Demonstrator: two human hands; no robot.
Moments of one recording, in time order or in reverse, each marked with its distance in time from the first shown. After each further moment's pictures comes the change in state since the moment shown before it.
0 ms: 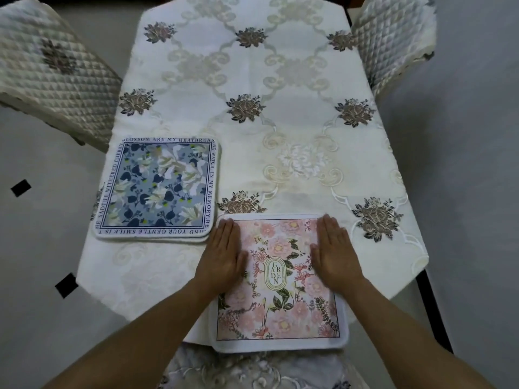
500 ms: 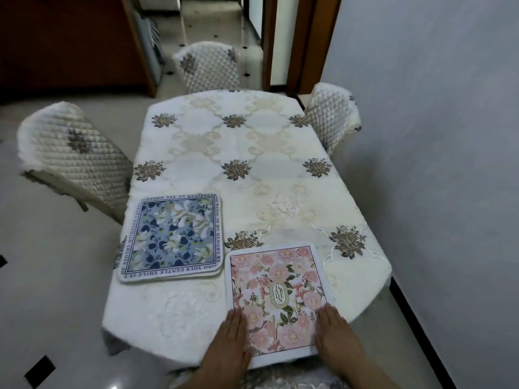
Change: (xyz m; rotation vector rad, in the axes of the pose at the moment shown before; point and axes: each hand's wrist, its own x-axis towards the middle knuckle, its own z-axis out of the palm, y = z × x) left_hand -0.145 0.016 -0.011 0.108 -0.258 0.170; right_hand -0.149 -0.058 -0.001 -0.148 -0.299 0.227
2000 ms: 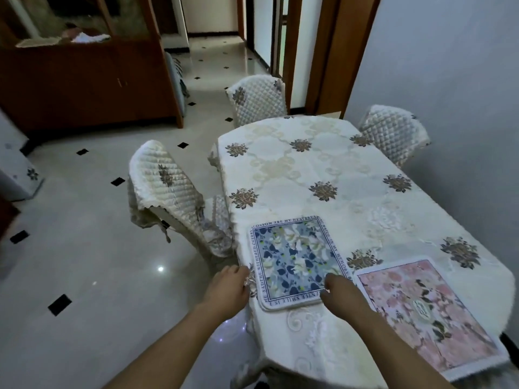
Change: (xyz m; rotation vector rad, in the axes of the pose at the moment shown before) left_hand -0.043 -0.407 -0.222 -0.026 0.193 0.004; right_hand 0.087 -0.410 -0.142 0.405 0.185 0.112
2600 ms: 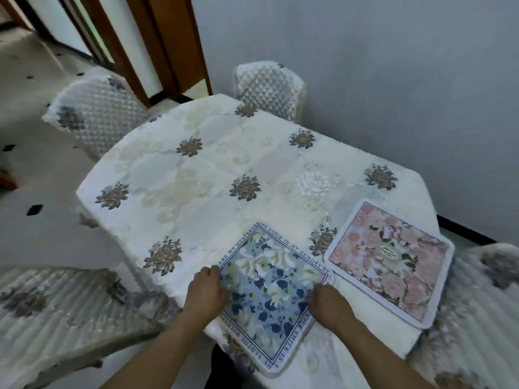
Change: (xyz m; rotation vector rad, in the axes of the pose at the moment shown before) left_hand 0.250 -0.013 0.021 0.060 -0.263 0.323; right_hand 0.048 0.002 0.051 0.407 0.067 0.659
